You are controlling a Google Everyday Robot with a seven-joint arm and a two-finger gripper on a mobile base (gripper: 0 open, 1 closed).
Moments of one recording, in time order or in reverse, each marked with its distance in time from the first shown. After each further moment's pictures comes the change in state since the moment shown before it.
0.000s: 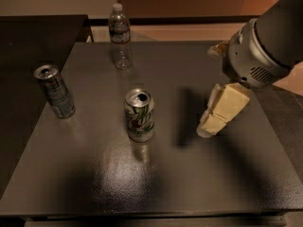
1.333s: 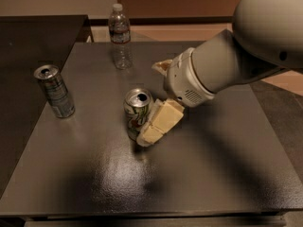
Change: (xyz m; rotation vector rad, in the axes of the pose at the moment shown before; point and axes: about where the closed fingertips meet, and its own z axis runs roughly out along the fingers) arm -0.084 0.031 0.084 -0.103 -0.283 -0.039
